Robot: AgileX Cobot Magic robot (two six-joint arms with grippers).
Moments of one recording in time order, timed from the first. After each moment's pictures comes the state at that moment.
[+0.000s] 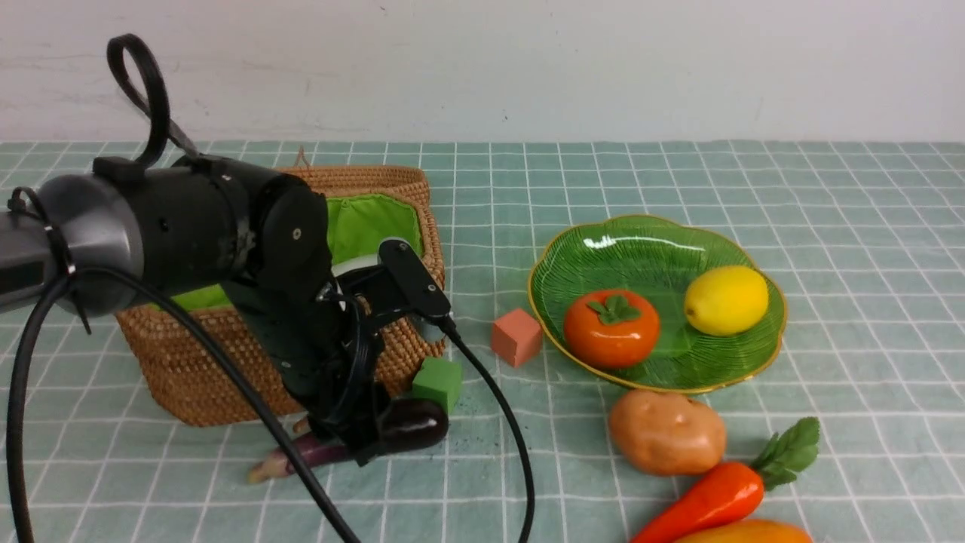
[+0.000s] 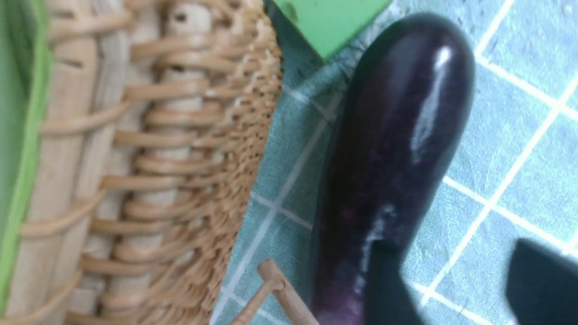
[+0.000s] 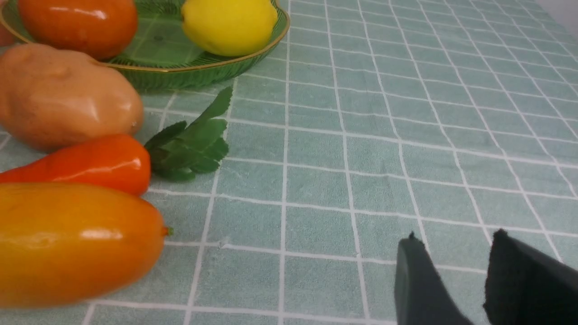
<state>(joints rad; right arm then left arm) 0.03 -0.01 0.02 -0.18 0.39 0.03 -0.46 1.75 -1.21 -0.05 0.82 0.61</state>
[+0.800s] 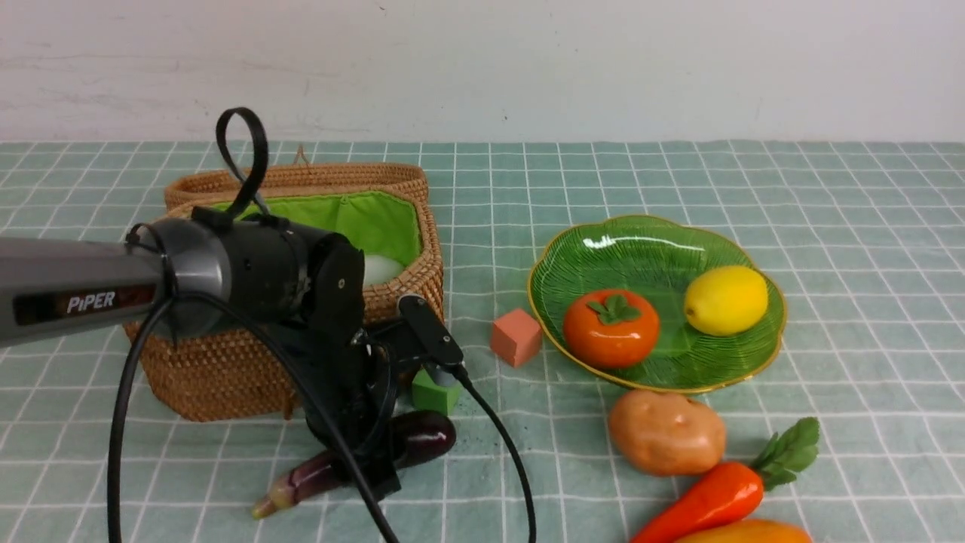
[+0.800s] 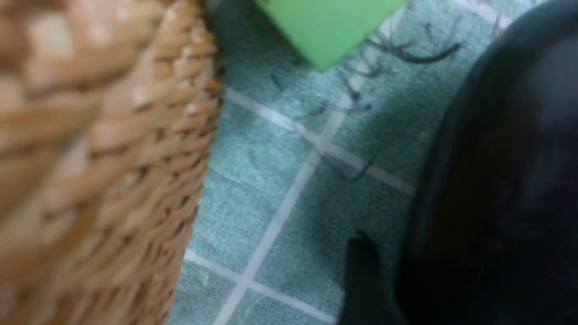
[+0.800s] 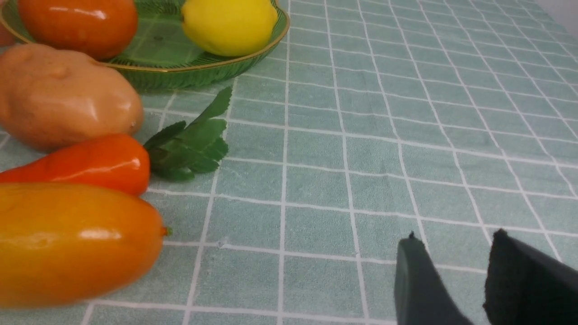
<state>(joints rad) 0.03 -0.01 0.02 -0.18 0.39 0.03 -0.46 1.92 -1.22 -0.08 0.77 0.63</state>
